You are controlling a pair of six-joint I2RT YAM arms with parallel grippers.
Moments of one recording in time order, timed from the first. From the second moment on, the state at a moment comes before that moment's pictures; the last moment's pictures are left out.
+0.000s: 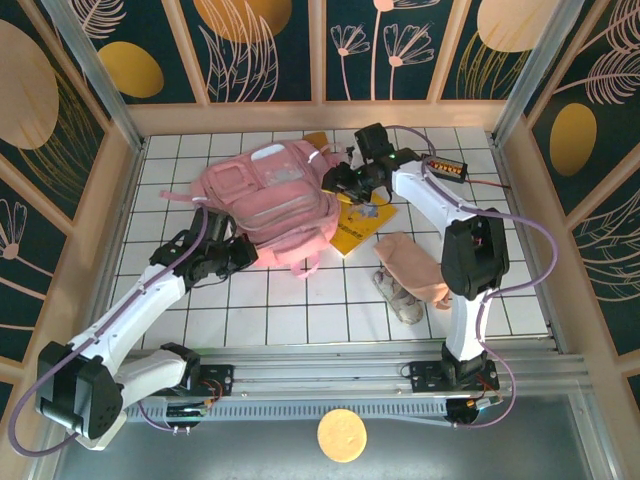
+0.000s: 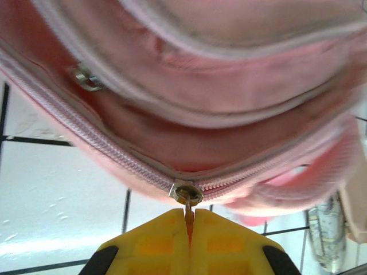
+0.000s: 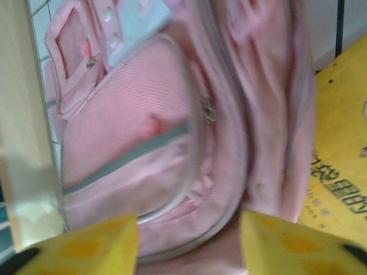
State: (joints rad) left arm -0.41 1.11 0.79 -0.59 0.22 -0.79; right arm 0.46 1.94 1.67 -0.69 -0.47 0.68
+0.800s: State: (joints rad) left arm -0.41 1.15 0.80 -0.47 0.34 -0.85; right arm 0.66 1.74 1.23 -0.37 -0.49 1.33
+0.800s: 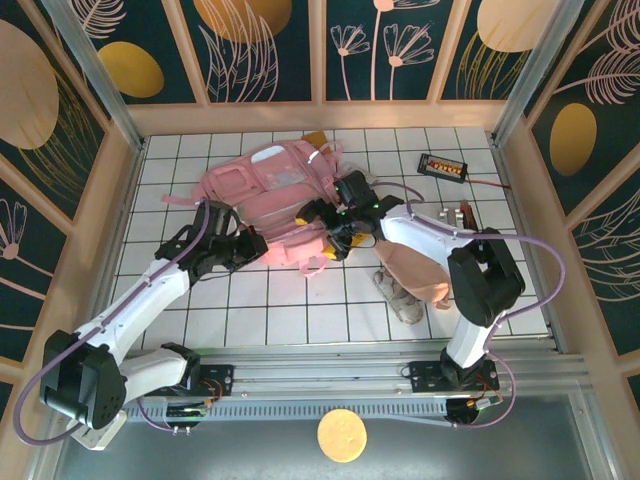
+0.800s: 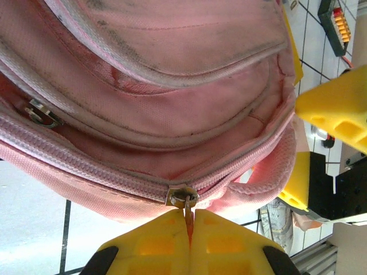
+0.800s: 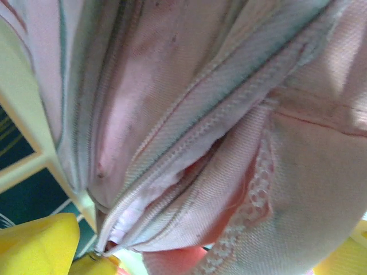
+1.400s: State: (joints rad) left arm -0.41 1.10 0.74 -0.42 0.35 -0.87; right arm 0.68 1.83 1.23 -0.30 -0.44 1.42
